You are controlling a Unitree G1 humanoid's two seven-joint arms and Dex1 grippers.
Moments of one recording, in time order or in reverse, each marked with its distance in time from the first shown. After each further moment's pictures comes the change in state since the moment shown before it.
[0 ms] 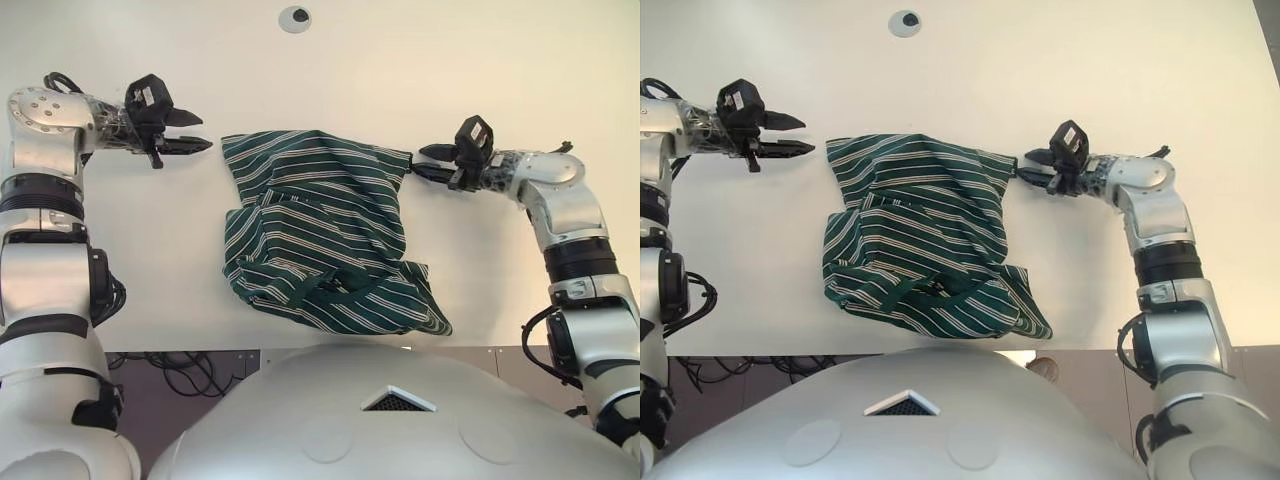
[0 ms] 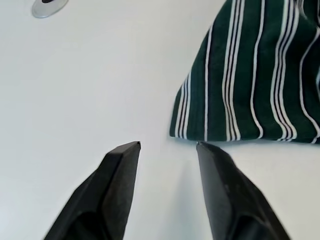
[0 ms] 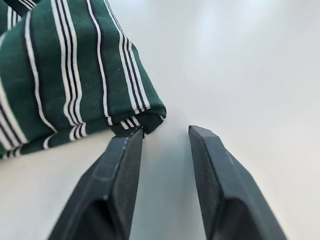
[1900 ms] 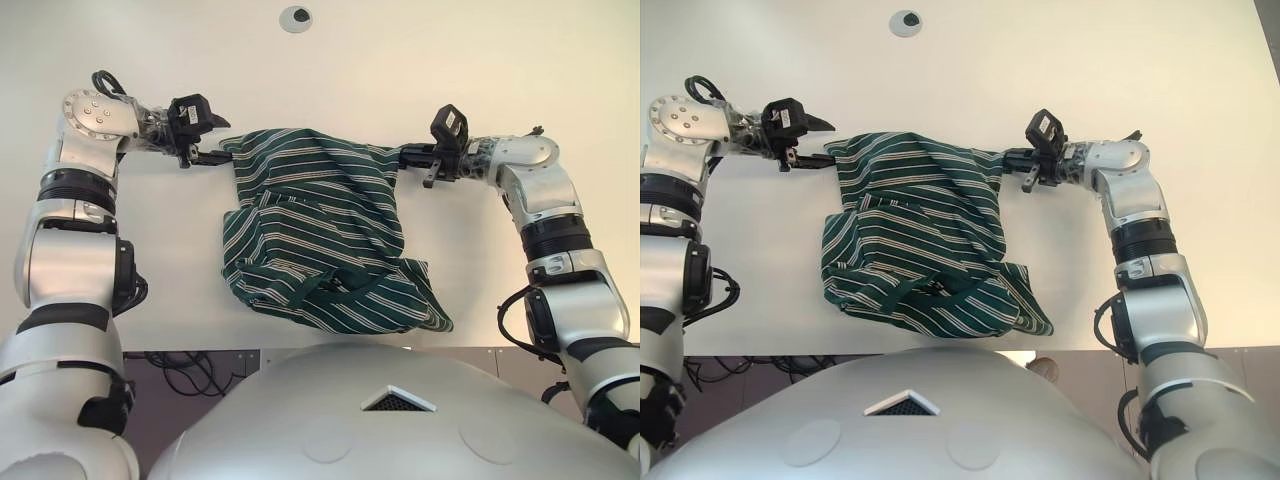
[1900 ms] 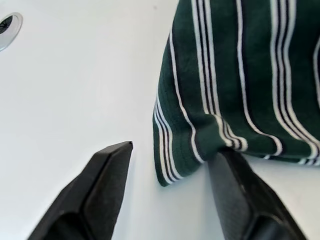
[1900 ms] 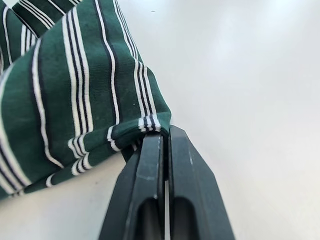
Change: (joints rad) left arm -0.049 -0.095 -0.043 0.117 0.115 -0.186 0.092; right arm -0.121 0.078 0.000 0.144 -0.048 -0.005 0.080
